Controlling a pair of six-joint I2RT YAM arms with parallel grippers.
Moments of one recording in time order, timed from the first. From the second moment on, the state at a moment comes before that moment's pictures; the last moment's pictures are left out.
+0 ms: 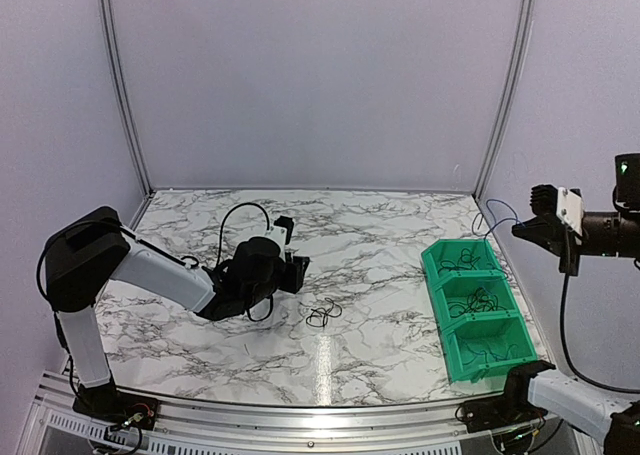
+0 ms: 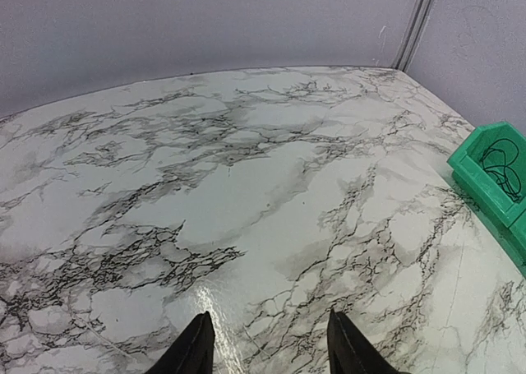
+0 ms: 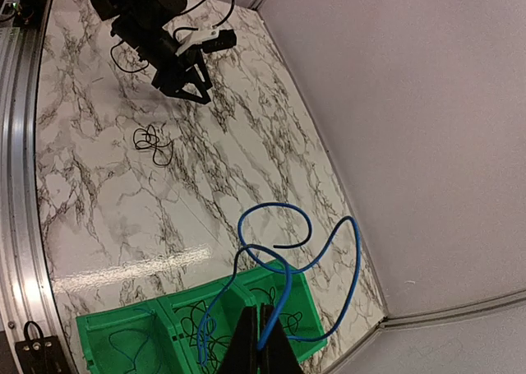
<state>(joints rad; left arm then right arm) -0.94 1.89 0.90 0.58 -0.40 -0.33 0.09 0.78 1.45 -1.33 -0.61 -1.08</state>
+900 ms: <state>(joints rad) -0.94 1.92 0.90 0.58 -0.40 -0.34 0.09 0.48 1.00 -1.37 -0.34 -1.20</state>
